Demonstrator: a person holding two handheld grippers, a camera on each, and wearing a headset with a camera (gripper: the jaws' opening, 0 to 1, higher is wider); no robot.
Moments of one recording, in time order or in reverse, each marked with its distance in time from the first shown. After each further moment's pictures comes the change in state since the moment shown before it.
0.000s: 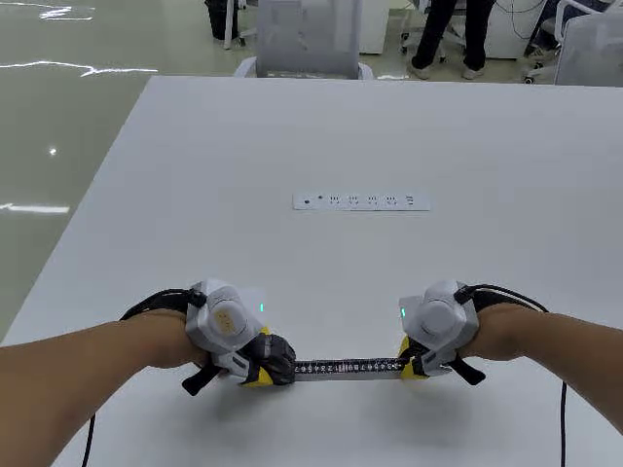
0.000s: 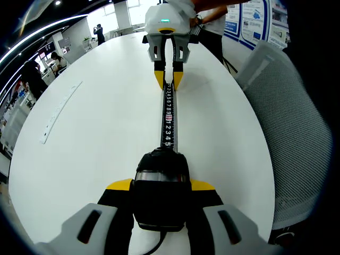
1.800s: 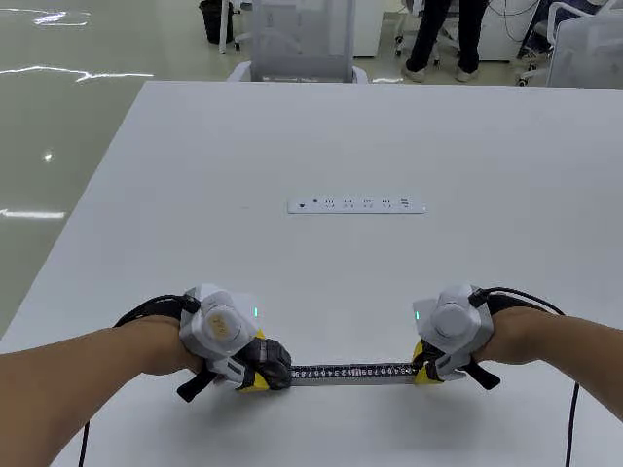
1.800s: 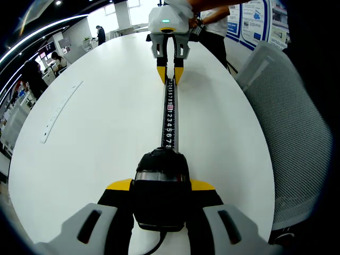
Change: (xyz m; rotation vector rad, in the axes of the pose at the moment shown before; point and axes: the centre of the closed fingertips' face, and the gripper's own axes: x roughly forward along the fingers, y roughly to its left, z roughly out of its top) left arm 0.000 -0.001 0.000 -0.002 -0.004 0.000; right arm -0.010 0.003 -0.024 0.037 0.013 0.002
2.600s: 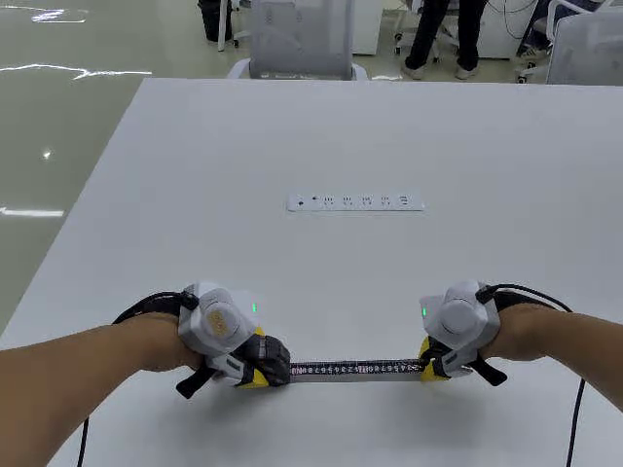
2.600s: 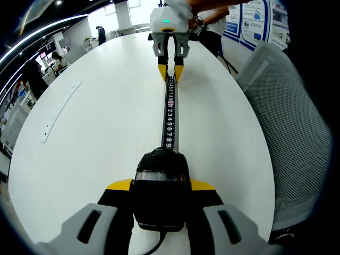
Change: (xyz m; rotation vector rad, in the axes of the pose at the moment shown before) left arm 0.000 0.001 0.001 -0.004 0.001 0.000; right arm -0.005 0.000 -0.012 0.014 0.008 -0.003
